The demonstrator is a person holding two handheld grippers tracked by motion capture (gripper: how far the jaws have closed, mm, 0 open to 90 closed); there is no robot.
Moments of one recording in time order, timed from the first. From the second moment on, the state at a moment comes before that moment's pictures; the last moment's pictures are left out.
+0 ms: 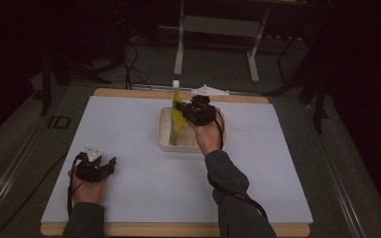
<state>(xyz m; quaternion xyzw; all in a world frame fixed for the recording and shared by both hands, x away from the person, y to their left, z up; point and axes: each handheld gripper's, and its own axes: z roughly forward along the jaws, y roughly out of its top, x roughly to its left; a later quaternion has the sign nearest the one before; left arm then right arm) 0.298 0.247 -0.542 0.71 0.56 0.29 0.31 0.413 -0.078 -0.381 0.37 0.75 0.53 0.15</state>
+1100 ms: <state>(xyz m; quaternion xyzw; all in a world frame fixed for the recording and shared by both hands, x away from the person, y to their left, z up) 0.298 0.247 -0.542 0.71 0.56 0.29 0.31 0.439 -0.069 -0.389 0.41 0.76 0.49 0.13</state>
